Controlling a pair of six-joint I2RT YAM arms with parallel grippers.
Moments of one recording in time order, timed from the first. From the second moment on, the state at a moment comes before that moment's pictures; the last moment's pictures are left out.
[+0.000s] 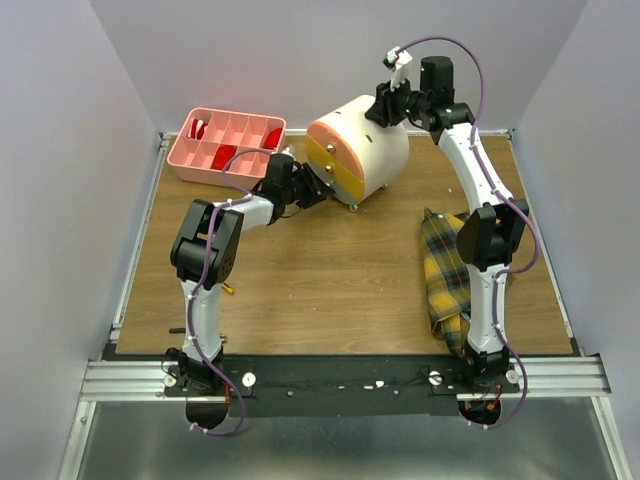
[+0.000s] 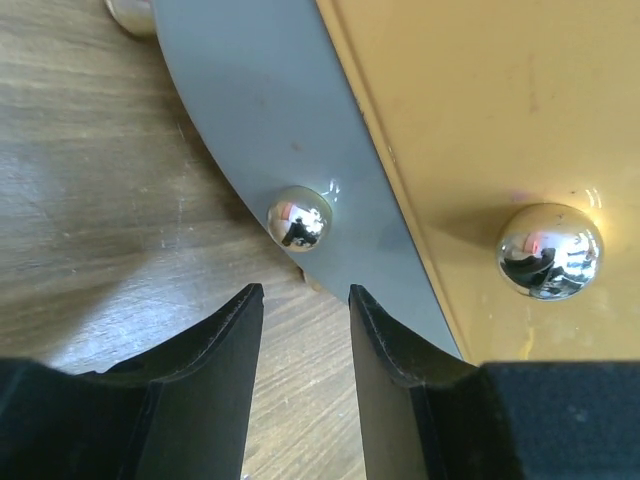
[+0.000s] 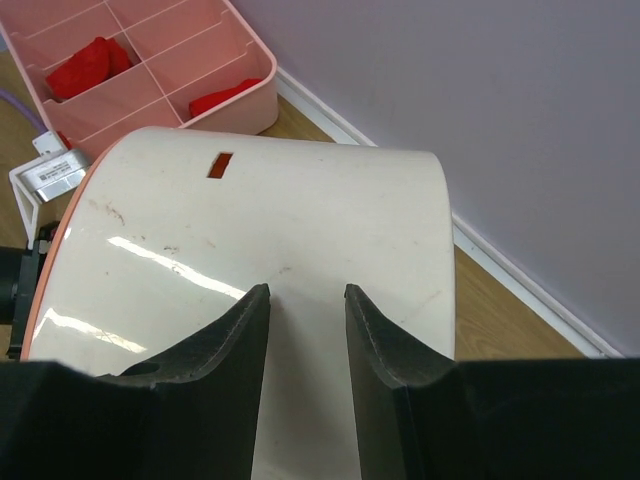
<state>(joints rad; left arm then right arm) -0.36 2.08 1.30 0.29 0.37 -0.91 0.24 2.25 2.35 -0.50 -0.55 -0.21</state>
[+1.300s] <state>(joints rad) -0.26 2.17 1.27 0.59 0.59 -0.89 0.24 2.23 2.31 -0.46 -0.55 -0.22</state>
